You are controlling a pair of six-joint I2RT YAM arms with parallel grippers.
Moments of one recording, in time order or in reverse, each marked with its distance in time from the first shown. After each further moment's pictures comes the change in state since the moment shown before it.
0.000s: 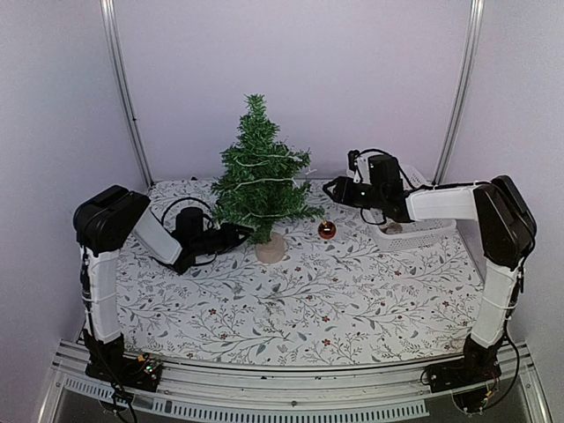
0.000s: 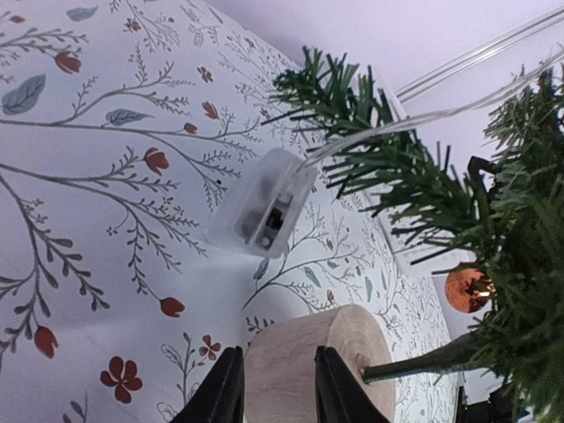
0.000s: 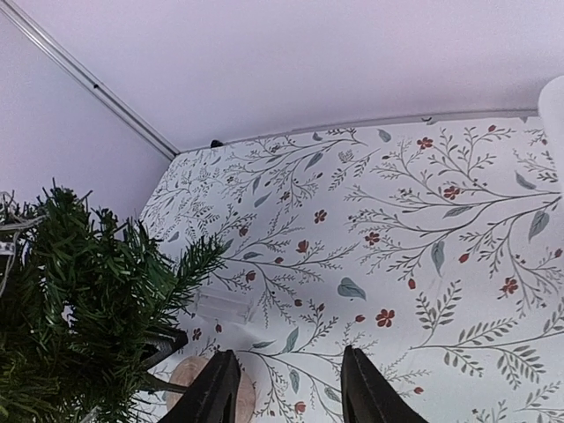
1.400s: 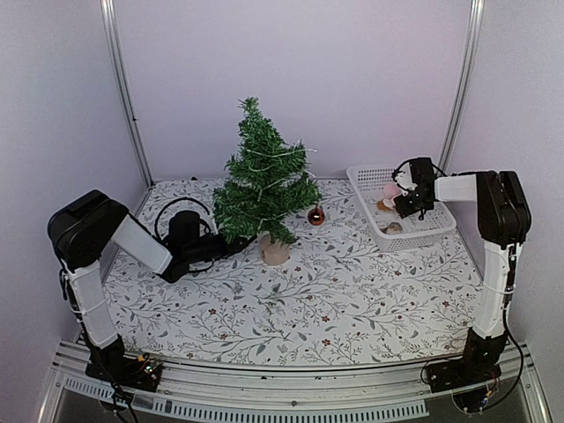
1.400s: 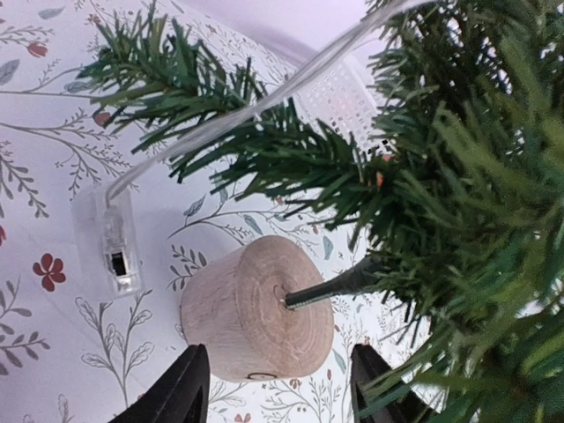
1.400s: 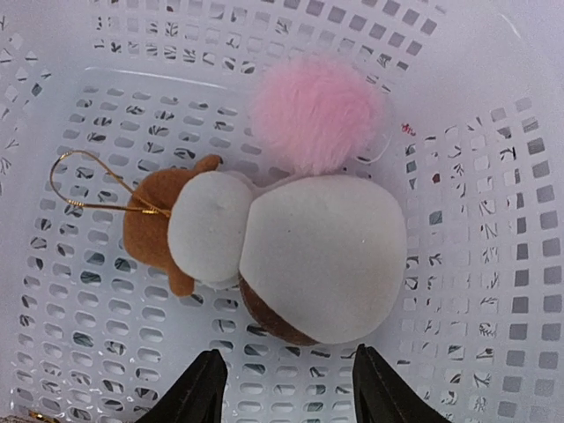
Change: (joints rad) left arm -0.093 -0.227 -0.180 -0.041 -0.078 0.016; right arm -0.388 0.176 0.212 -0.514 0.344 -0.826
